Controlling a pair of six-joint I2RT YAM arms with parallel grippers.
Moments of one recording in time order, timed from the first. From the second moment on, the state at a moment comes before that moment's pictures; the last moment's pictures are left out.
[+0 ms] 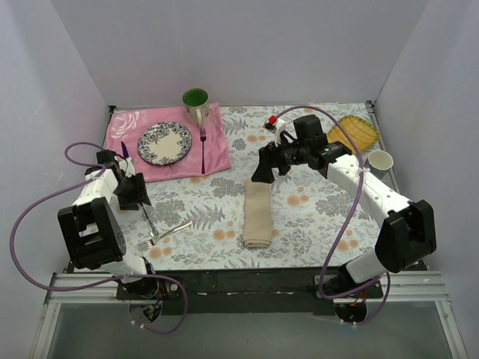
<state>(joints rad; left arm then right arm) 0.32 1.51 0.96 -0.75 0.22 0.02 0.50 1.48 1.24 -0.45 -0.67 0.01</state>
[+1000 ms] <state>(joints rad) -0.09 1.27 1.12 -0.03 0.92 -0.56 0.51 1.50 1.55 -0.44 -0.65 0.19</state>
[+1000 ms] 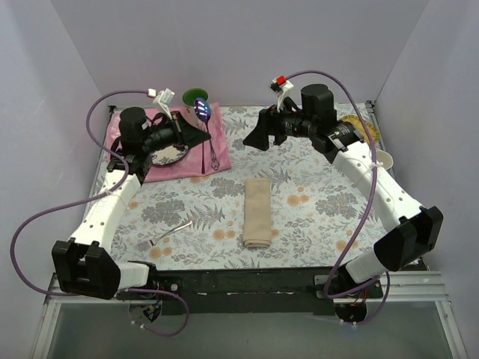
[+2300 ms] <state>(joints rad) -0.45 1.35 1.23 -0.08 0.41 -0.71 0.74 1.53 1.42 -0.24 -0.26 0.08</state>
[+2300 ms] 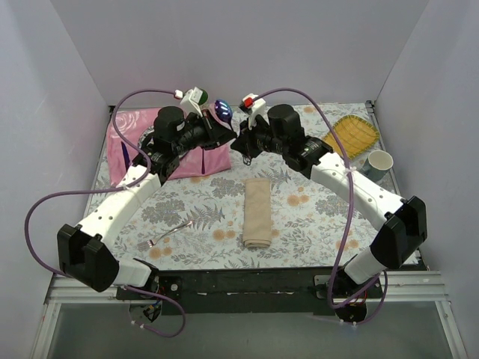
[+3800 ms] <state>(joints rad) -0.38 1.34 1.06 0.42 0.70 -0.90 0.64 1.49 1.45 -0.29 -0.11 0.24</state>
